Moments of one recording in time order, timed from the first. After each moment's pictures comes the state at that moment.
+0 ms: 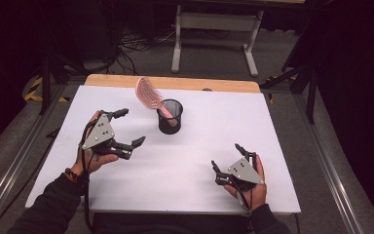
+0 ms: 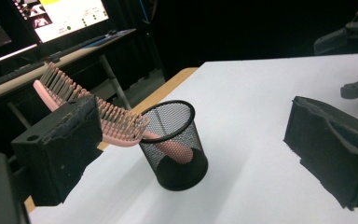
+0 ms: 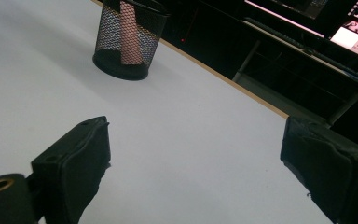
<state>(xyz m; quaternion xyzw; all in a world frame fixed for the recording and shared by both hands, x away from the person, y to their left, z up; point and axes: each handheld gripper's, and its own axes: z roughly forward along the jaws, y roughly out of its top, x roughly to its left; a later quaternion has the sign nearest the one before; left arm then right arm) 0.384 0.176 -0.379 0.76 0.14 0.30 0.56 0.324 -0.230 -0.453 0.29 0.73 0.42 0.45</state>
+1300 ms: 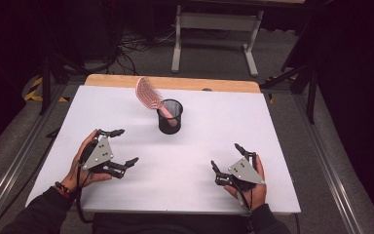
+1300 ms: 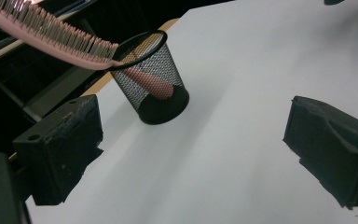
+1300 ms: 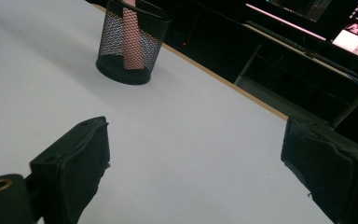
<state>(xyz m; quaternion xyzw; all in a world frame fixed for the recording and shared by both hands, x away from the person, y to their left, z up) 0.365 0.195 -0.429 0.80 0.13 0.30 0.50 0.323 -0.230 -0.452 0.29 0.73 0.43 0.45</state>
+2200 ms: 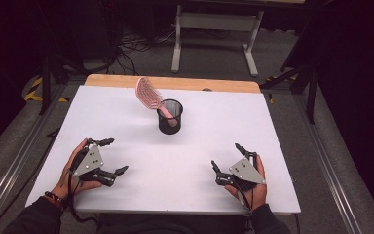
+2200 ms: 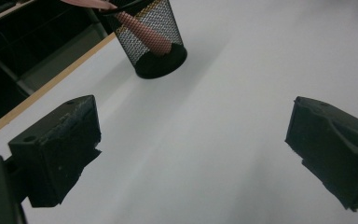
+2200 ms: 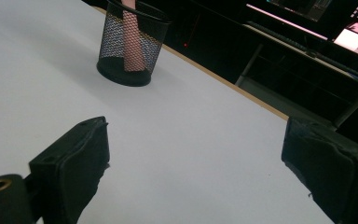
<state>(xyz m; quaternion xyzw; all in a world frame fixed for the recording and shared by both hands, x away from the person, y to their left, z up) 0.357 0.225 -0.456 0.82 0.15 0.29 0.48 0.323 -0.231 -0.451 0.29 0.73 0.44 0.44</state>
